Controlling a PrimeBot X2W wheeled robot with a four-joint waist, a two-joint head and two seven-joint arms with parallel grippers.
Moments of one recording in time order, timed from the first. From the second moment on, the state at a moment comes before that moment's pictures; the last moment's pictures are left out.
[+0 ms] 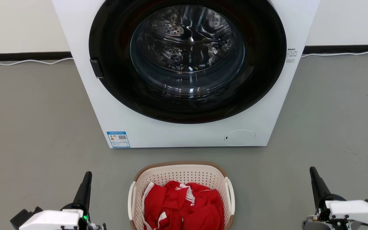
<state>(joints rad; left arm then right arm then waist) -0.02 0.04 0.08 0.28 -1.46 -0.13 0.07 -0.03 -0.04 -0.12 0.29 1.43 0.12 0.06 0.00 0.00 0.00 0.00</state>
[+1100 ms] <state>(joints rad) -0.05 0.04 0.08 0.27 -1.60 -0.13 0.11 -0.07 -0.04 -0.13 0.28 1.60 0.12 0.10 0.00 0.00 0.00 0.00</state>
